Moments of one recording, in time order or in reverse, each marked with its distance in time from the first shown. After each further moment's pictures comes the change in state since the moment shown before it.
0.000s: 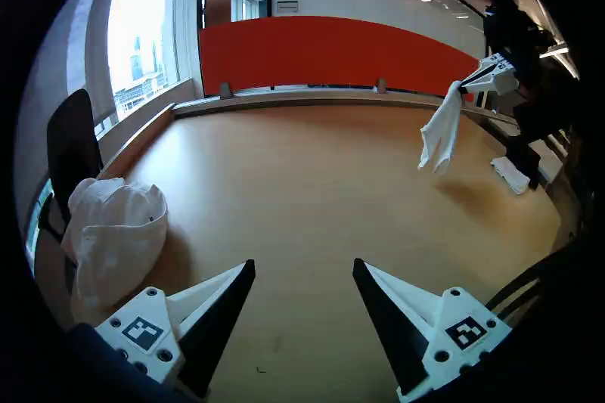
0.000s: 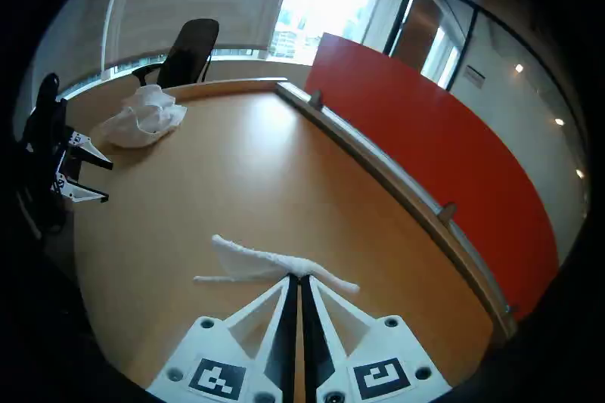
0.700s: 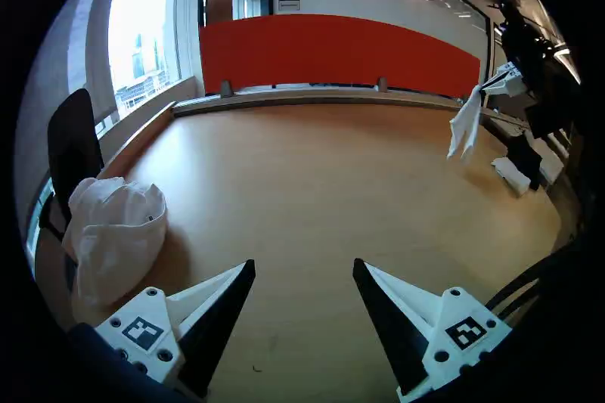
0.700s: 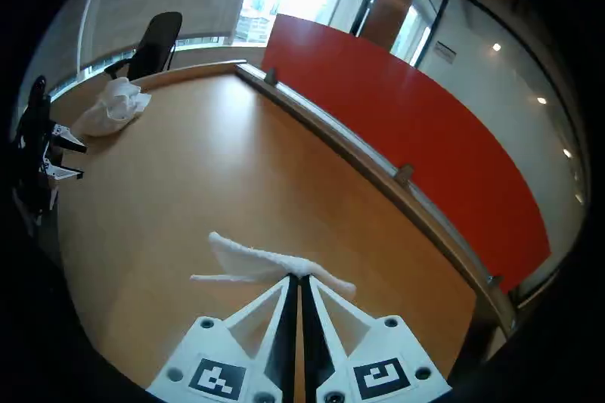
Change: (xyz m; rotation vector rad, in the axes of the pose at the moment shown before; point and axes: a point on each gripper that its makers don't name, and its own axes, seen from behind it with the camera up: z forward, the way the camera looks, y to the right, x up) left arm 0.001 0.004 0.001 0.009 -0.011 -0.004; right arm -0.064 0.085 -0.038 -0.108 -0.078 0.066
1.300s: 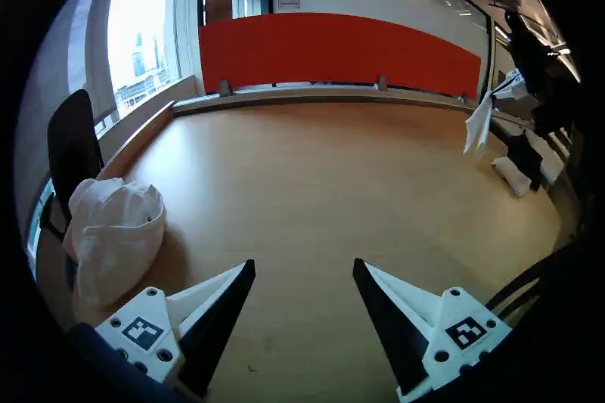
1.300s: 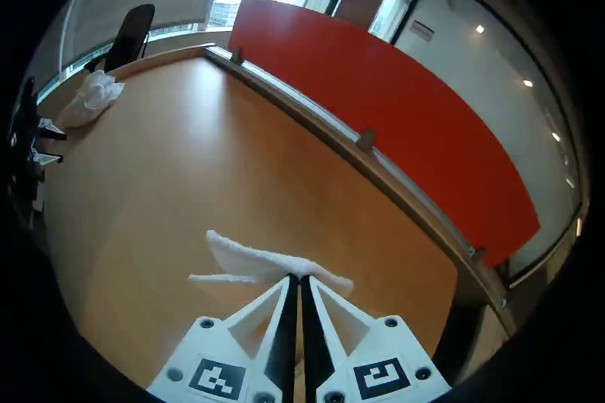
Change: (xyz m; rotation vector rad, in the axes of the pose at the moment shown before) left arm 0.004 0.006 0.001 0.005 -0.011 0.002; right arm -0.059 0.074 -0.018 -0.084 -0.089 0.046
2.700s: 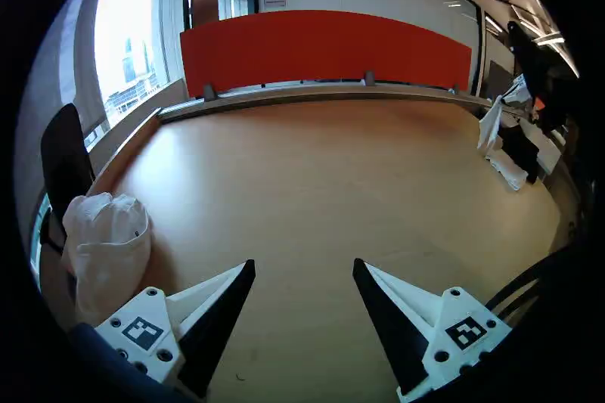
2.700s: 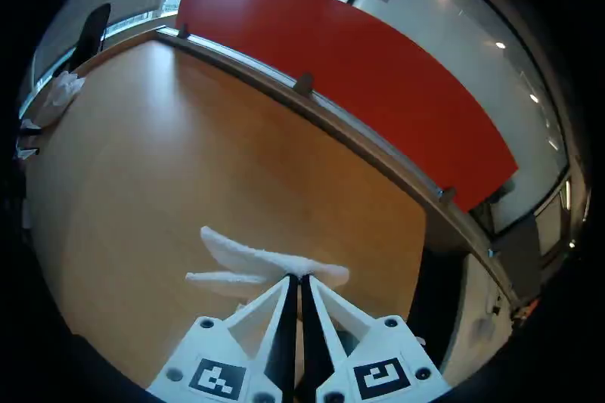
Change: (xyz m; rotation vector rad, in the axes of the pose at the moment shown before) left arm 0.015 0.024 0.010 -0.029 -0.017 0.049; right arm -0.105 0.093 -0.027 -0.125 -0.137 0.115
